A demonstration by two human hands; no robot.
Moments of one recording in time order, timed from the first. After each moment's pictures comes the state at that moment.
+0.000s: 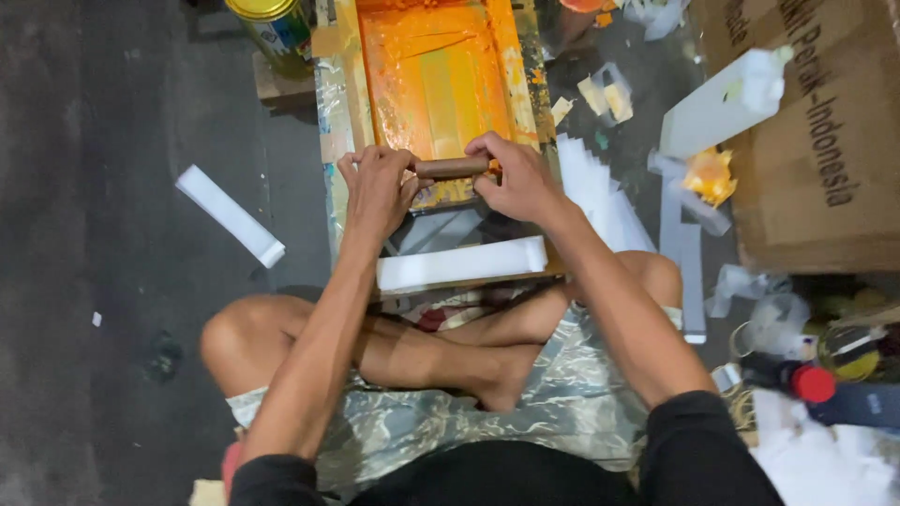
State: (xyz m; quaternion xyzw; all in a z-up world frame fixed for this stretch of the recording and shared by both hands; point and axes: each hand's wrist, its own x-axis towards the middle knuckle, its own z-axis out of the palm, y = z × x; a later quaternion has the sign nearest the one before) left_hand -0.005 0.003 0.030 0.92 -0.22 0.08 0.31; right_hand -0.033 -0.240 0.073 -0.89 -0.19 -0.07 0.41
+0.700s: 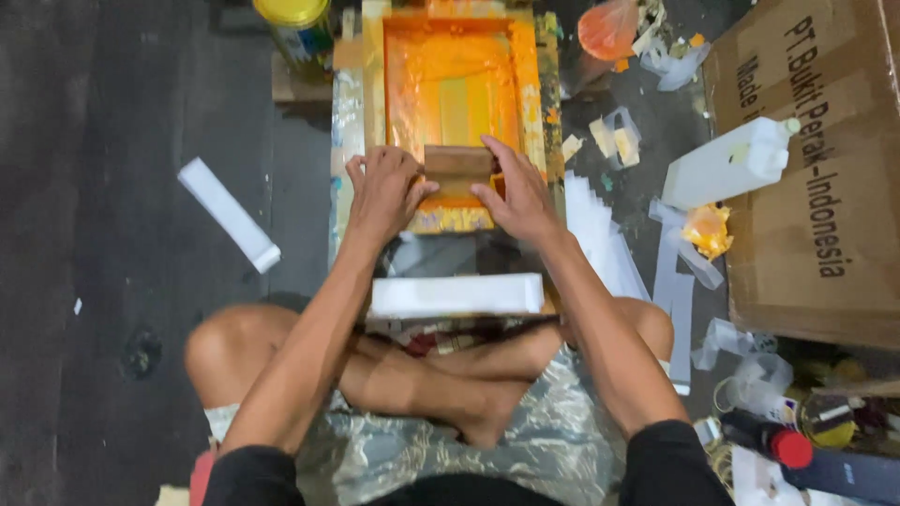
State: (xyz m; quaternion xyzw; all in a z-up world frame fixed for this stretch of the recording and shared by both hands) left_hand 0.024 0.002 0.016 0.94 -0.22 0.09 0.26; right_hand 0.007 -0.248 0.032 -0.90 -0.18 -0.04 0.40
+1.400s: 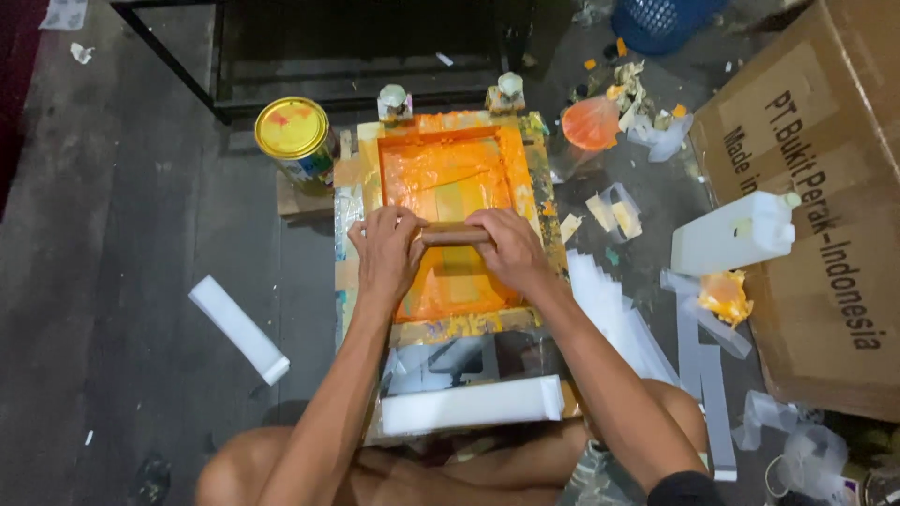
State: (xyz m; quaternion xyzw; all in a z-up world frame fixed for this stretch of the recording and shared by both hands) left_hand 0.102 -0.015 0.007 0.94 -0.17 0.13 0.26; right_hand 0.088 -0.243 0.023 -0.90 -0.20 -0.15 0.35
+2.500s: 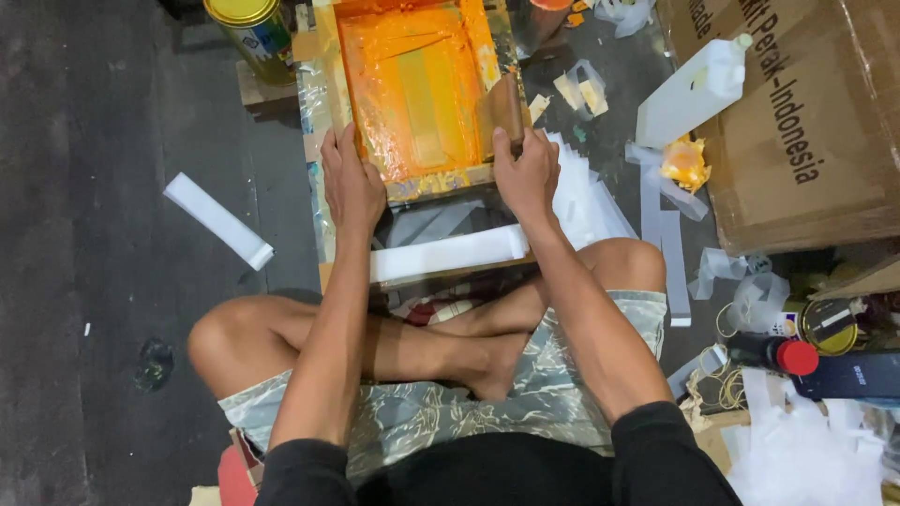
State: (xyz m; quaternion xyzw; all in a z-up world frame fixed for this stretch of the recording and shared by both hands) left_hand -0.003 -0.009 -0.009 0.91 -0.01 0.10 0.39; right_hand -0.043 -0.249 0.021 -0.90 0.14 -0.24 0.33
